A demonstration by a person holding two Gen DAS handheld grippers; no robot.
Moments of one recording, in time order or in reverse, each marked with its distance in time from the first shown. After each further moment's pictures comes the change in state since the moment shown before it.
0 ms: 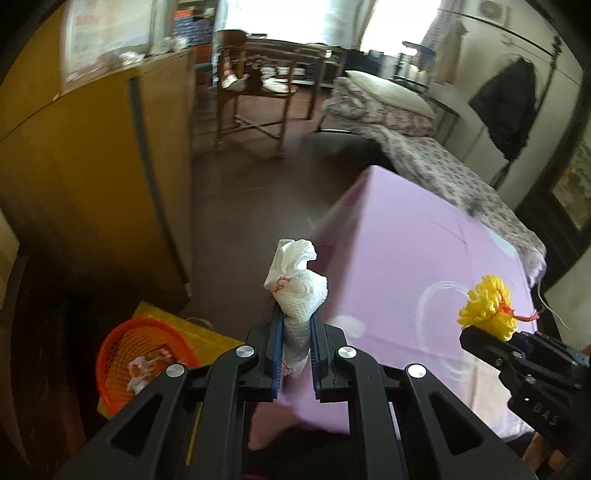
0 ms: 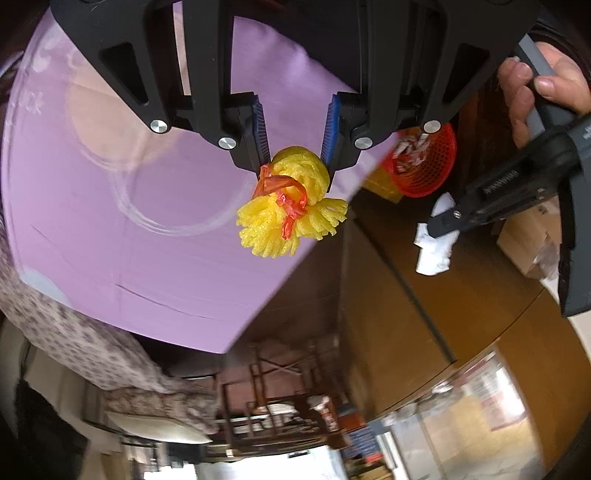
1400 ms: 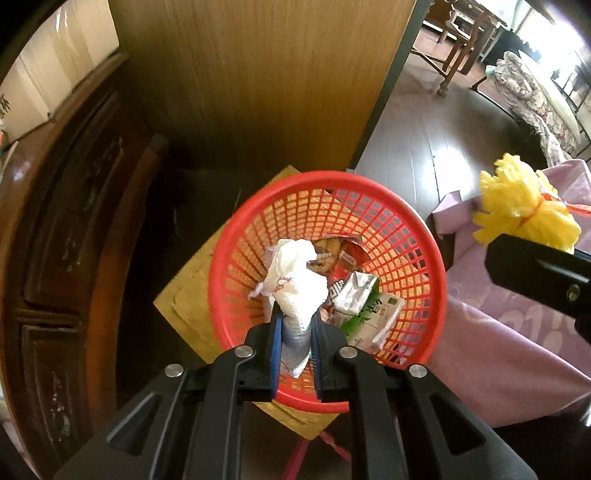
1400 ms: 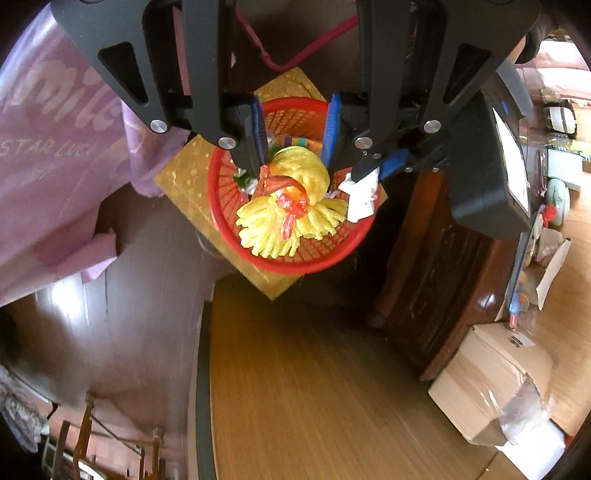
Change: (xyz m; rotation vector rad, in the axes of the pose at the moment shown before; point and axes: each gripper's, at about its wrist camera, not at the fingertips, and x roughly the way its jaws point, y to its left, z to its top) left arm 0.088 0.253 -0.103 -0.391 0.322 0.287; right arm 0.222 0.250 -0.016 -0.330 0.462 0.223
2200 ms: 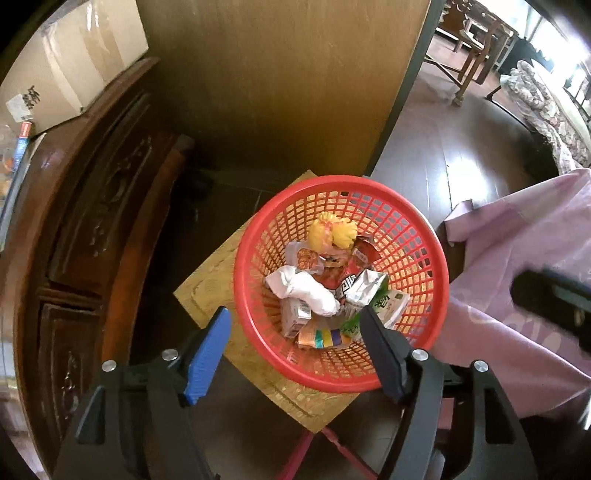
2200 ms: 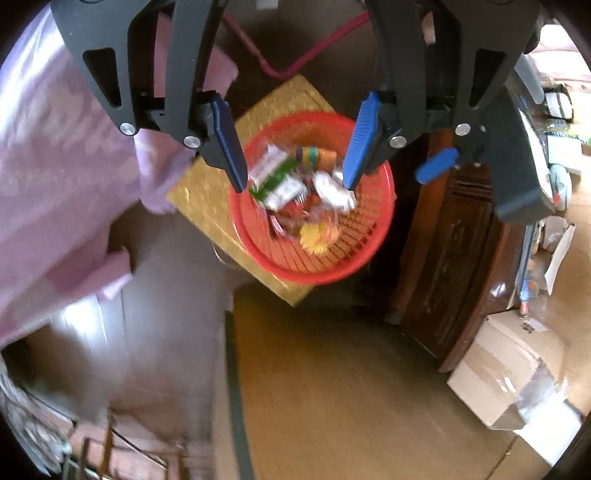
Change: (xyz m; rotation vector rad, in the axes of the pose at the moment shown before) left arm -0.029 -0.001 -0.012 -0.040 -0.033 0.078; right arm -0.023 -0.022 -0.023 0.112 0.018 -0.016
